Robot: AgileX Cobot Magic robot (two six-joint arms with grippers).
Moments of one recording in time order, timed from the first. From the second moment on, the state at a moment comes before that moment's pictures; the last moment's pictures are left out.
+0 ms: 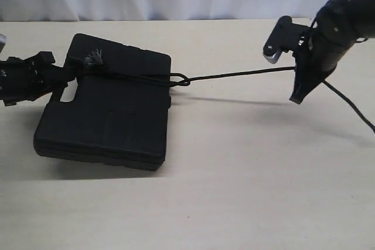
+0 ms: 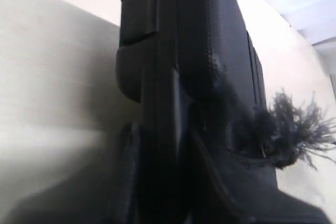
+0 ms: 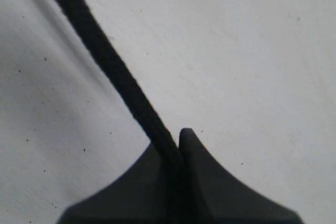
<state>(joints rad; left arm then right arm) 0.35 1.93 -0.78 1.32 -0.79 -1.60 0.16 1.89 -1.21 -0.48 0.61 -0.39</state>
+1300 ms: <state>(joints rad) 0.35 2.00 -0.78 1.36 -0.66 -1.58 0.56 2.01 -1.36 -0.46 0.62 -0.33</state>
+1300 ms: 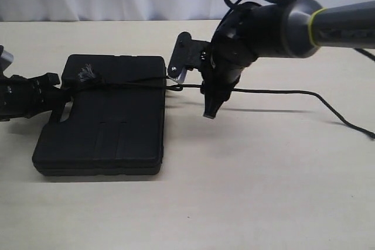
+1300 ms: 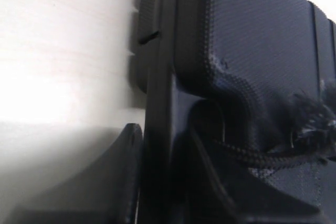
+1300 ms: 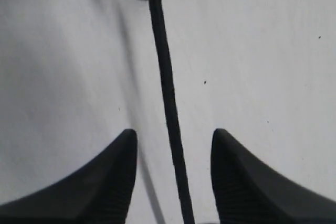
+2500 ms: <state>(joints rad) 0.33 2.00 -0.78 1.33 -0.69 -1.55 0.42 2.07 -1.47 -0.33 0.67 -0.19</state>
